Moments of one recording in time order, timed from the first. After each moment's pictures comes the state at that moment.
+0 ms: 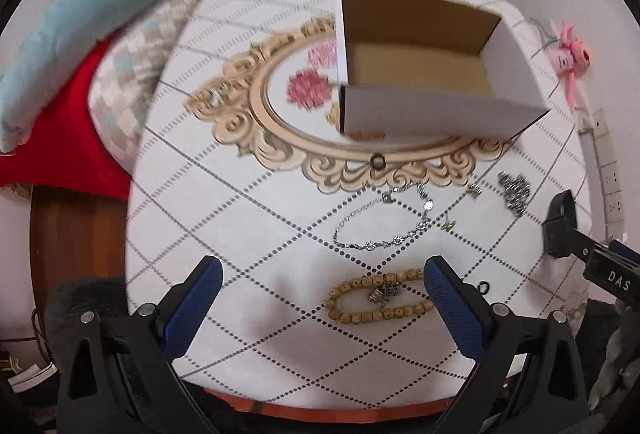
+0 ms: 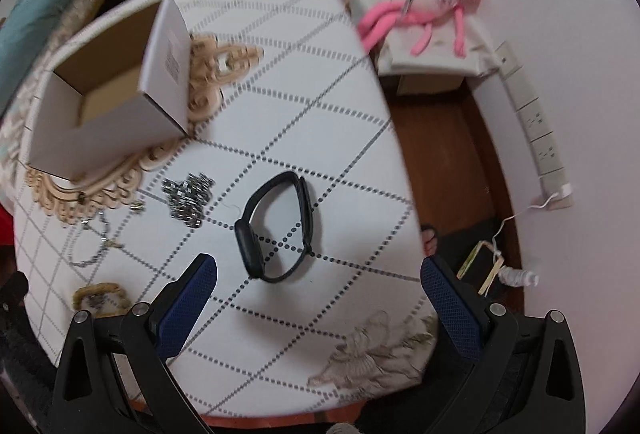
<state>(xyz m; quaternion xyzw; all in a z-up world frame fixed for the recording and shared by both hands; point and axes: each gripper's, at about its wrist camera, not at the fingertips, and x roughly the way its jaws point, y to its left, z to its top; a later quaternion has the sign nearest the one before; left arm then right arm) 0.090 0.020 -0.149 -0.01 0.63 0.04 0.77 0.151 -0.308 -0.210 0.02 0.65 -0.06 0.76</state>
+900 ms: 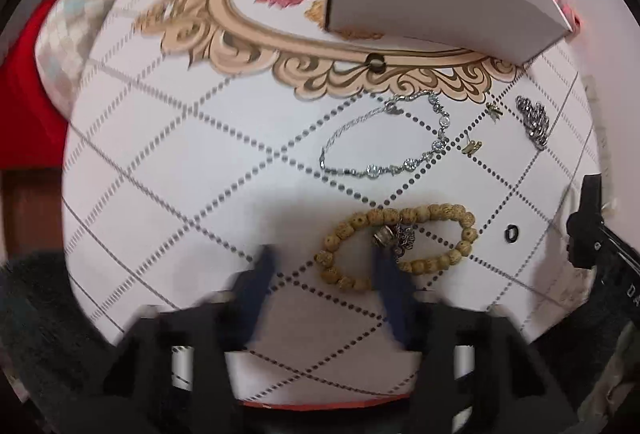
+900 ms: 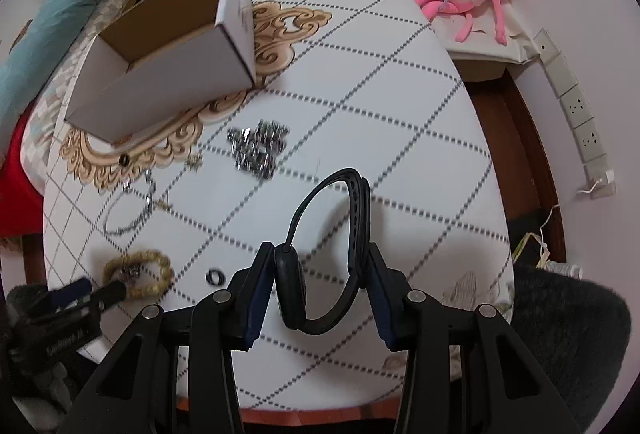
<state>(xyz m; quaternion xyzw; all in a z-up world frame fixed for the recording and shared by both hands) 0.052 0.024 -0.218 -0.02 0.68 -0.01 0.74 0.102 -0.263 -0.215 0.07 0.64 0.00 0.77</state>
